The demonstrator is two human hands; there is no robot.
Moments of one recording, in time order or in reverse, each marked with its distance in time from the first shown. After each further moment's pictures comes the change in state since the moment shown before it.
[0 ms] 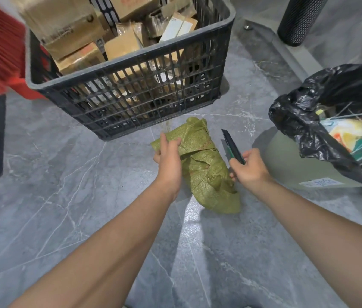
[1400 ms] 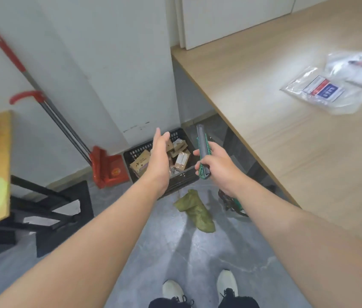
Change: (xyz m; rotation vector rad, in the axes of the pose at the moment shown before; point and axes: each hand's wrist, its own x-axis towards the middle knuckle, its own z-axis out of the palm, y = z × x) left_hand -0.420 0.572 -0.115 -0.123 -0.229 0.235; right_hand -0.442 -0.586 -0.272 0.474 -0.218 -0.209
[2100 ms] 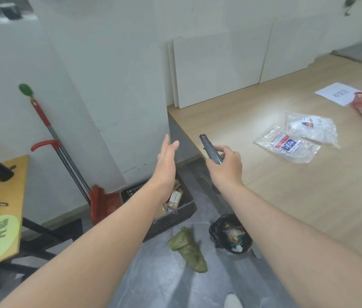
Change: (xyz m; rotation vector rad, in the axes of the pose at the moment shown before) left_hand -0.063 0.143 0.046 0.112 -0.186 0.158; right_hand -0.054 -0.153 -0.020 -0.390 0.564 -0.289
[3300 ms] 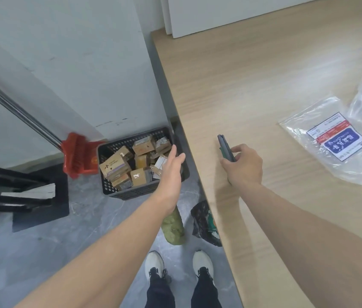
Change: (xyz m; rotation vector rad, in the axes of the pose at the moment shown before) left_hand 0.214 -0.180 0.148 -0.026 0.212 -0.421; right_hand 0.280 0.245 0.025 -0.439 -0.265 0.193
